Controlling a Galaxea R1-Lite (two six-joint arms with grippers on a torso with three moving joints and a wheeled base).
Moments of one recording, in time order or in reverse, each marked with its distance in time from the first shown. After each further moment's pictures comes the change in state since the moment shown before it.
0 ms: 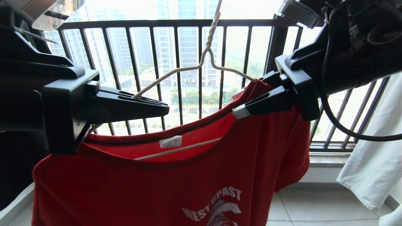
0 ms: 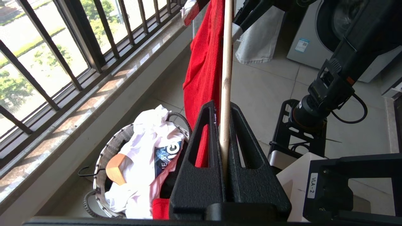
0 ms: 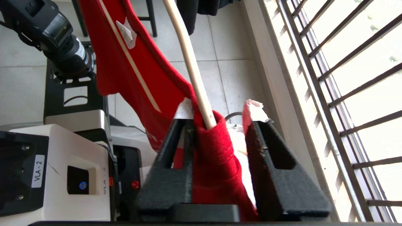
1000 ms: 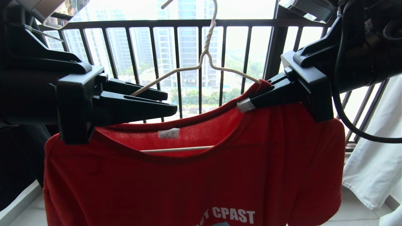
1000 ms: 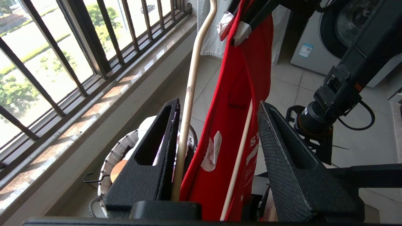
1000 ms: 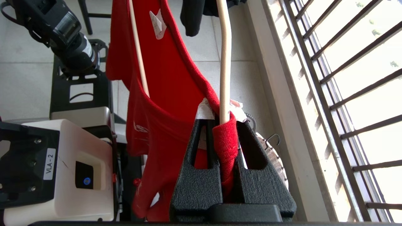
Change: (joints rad) left arm 0.002 0.024 -0.001 -0.036 0.001 0.002; right arm 0.000 -0.030 0.009 0.004 0.000 0.001
